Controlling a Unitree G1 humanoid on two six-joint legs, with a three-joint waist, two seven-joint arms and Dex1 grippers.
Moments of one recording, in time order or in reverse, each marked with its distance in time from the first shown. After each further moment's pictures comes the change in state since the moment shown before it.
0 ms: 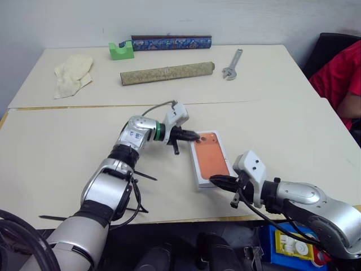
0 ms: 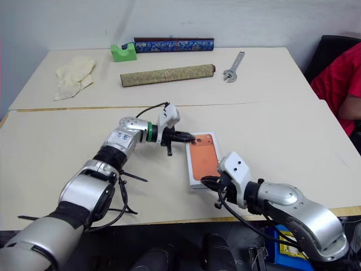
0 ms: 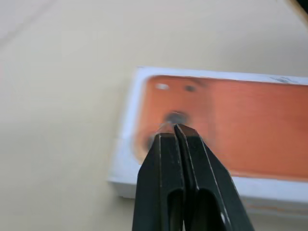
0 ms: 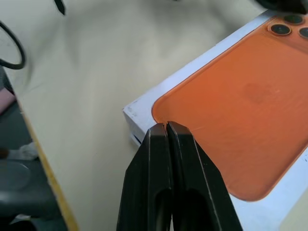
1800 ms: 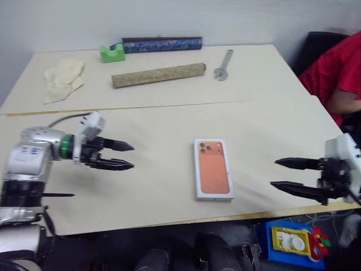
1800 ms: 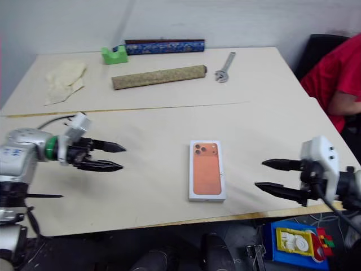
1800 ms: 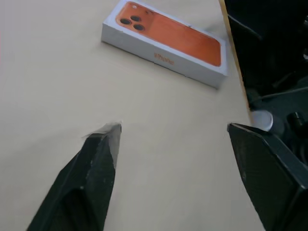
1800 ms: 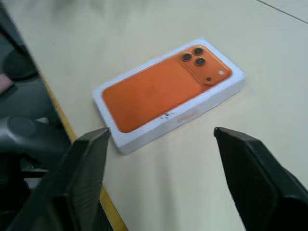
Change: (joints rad) left arm 0.774 0.814 0.372 -1.124 -0.424 0.690 -0.517; right arm 0.232 -0.411 -0.571 0.387 0.037 -0.285 0.765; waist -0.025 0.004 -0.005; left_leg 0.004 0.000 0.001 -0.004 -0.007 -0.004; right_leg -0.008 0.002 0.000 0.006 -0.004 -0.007
